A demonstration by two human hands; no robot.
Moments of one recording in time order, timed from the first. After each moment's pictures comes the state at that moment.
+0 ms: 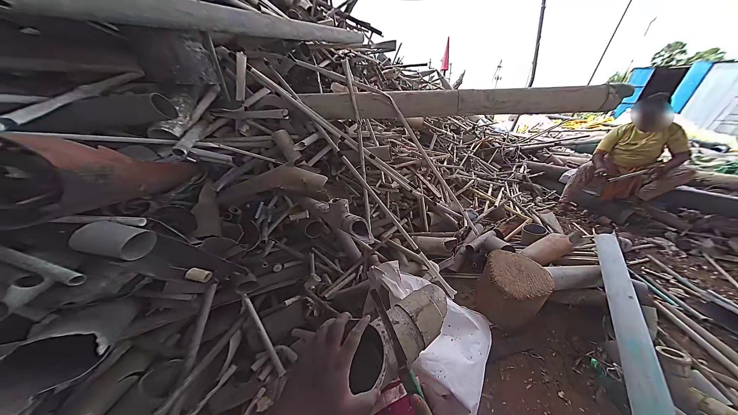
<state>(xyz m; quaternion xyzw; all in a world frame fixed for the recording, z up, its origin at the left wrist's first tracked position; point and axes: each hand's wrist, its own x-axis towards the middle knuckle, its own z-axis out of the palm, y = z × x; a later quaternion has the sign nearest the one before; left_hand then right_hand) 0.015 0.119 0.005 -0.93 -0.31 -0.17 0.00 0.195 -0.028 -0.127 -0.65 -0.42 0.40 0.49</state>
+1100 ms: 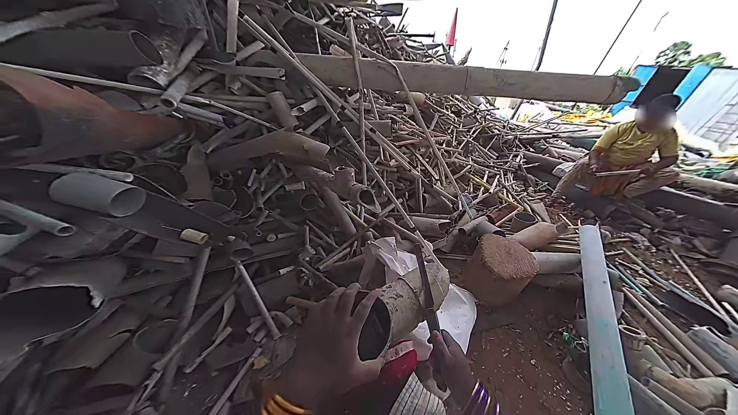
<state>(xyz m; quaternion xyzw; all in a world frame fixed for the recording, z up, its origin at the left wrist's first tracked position) 0.013 0.107 -0.003 -0.94 -0.28 -0.21 0.02 0.214 -0.034 -0.095 -0.68 -0.28 0.42 0.54</state>
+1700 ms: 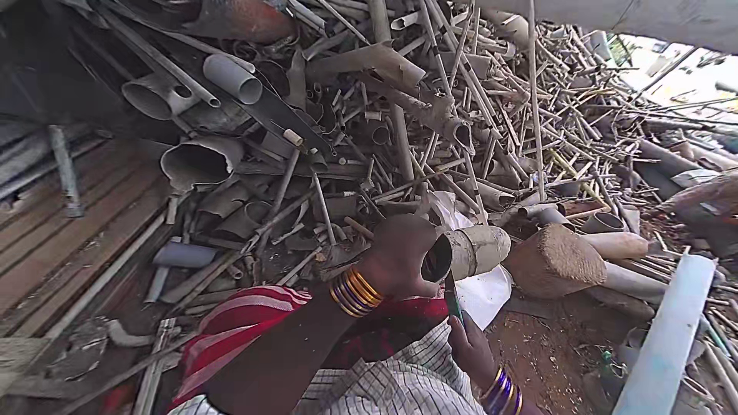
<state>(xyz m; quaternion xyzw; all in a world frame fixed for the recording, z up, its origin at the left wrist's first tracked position) 0.015 0.115 0.024 -0.94 -0.33 -0.05 -0.11 0.194 -0.049 -0.112 -0.71 -0.47 0.37 0.37</state>
